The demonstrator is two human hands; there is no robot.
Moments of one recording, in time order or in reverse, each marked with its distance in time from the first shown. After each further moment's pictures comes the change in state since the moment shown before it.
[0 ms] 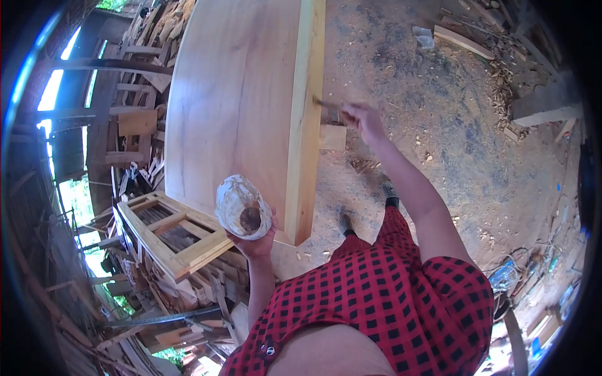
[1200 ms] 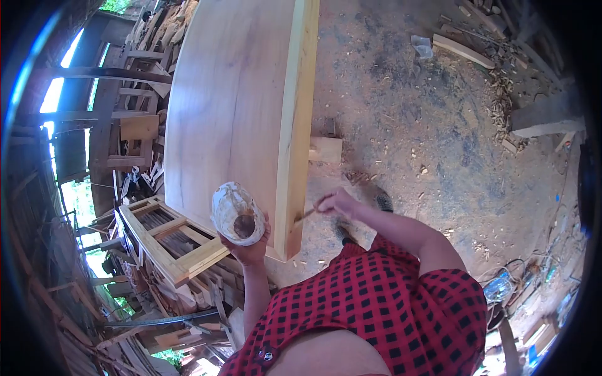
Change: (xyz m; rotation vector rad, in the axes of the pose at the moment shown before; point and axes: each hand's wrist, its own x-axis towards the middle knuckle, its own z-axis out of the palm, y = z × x) left_hand 0.024 -0.032 0.039 0.197 0.117 0.145; right_hand -0.094 0.069 -0.022 -0.294 -0.422 0.550
